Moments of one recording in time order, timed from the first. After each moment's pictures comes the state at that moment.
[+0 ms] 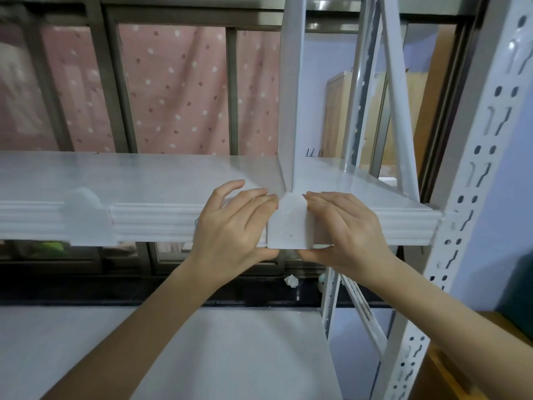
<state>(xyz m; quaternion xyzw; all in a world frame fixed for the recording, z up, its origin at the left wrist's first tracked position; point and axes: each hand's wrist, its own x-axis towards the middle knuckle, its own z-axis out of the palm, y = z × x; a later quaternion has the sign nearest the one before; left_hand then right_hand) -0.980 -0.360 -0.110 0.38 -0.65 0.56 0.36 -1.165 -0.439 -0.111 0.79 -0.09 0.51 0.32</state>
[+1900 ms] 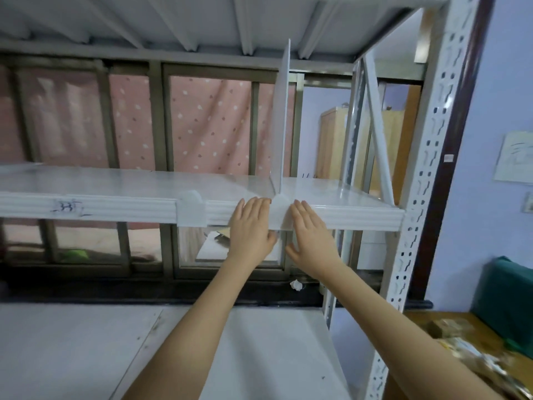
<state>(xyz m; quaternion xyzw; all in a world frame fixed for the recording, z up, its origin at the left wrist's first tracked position) -0.956 -0.290 -0.121 0.66 -0.63 0.30 0.27 -1.101 -0.325 -0.129 0.85 -0.38 0.31 0.21</state>
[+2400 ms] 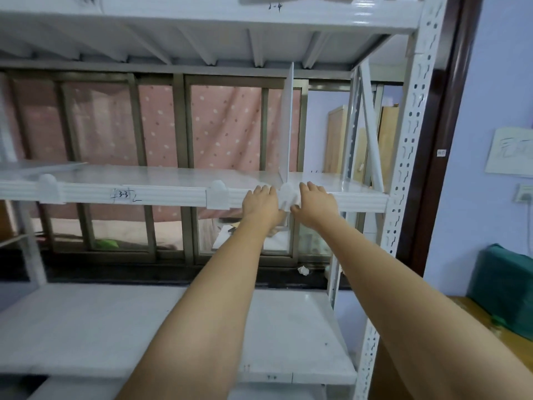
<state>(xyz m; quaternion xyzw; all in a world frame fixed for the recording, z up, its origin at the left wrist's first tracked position) -0.984 -0.210 -0.071 0.75 -0.61 0.23 0.14 -1.106 -0.237 -0.061 0.82 -0.51 0.23 0.11</state>
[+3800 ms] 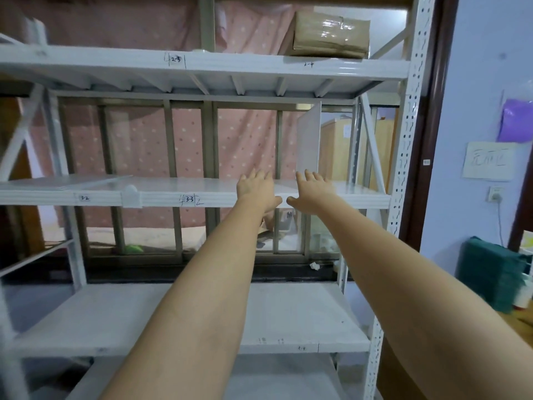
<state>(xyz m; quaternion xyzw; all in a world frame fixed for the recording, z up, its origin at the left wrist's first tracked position) -0.914 0.009 -0.003 0.75 -0.61 0.24 0.11 -1.038 -0.037 -0.006 0.82 -0.53 0.16 0.16</state>
